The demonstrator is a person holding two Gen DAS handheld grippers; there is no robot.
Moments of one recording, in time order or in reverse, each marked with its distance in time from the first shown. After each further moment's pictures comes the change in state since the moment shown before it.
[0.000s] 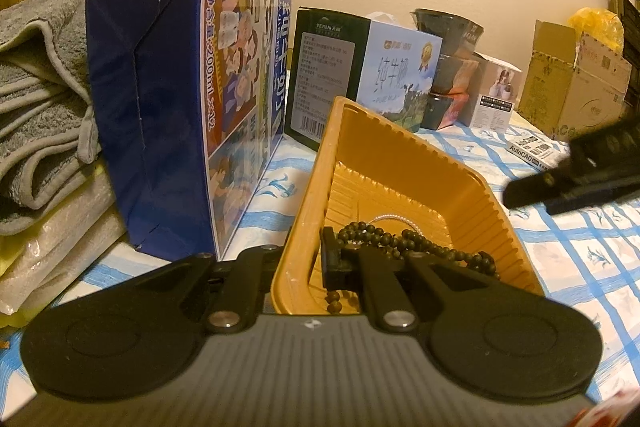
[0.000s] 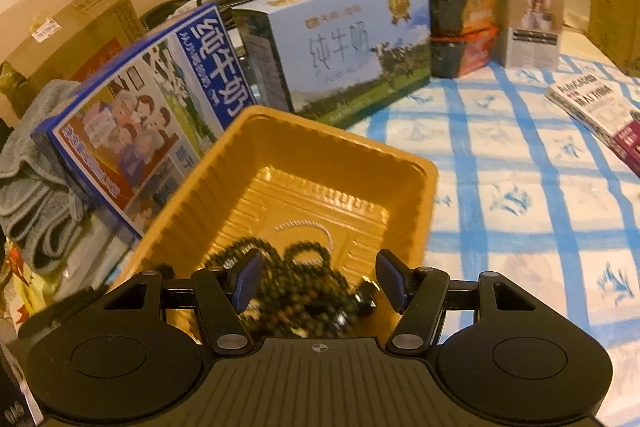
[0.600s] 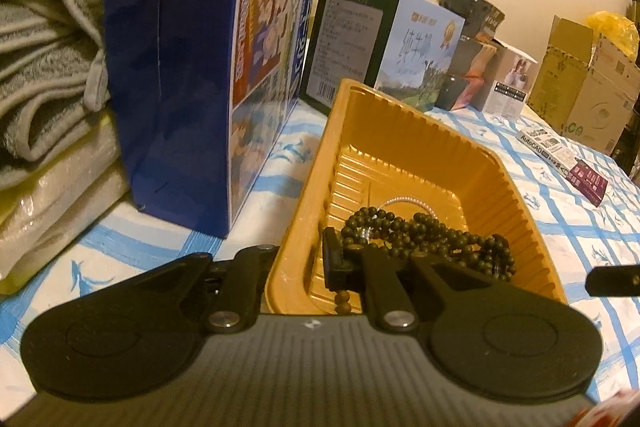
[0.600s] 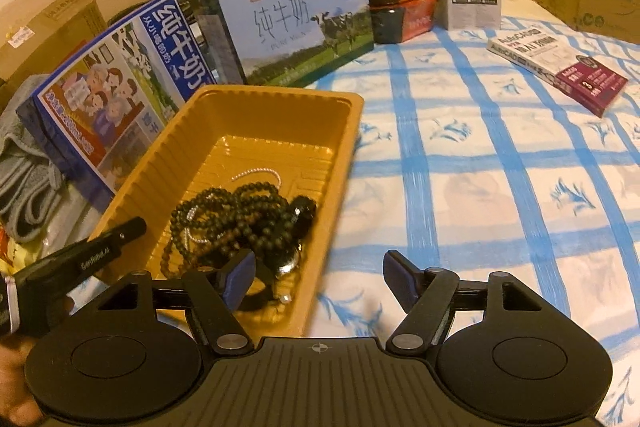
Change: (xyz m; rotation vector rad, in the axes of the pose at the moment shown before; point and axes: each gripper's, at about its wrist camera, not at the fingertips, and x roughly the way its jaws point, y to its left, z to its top) left arm 0.015 0.020 -0.008 -0.077 0.102 -0.007; right arm -0.035 -0.027 -0.061 0.087 0.004 -0.076
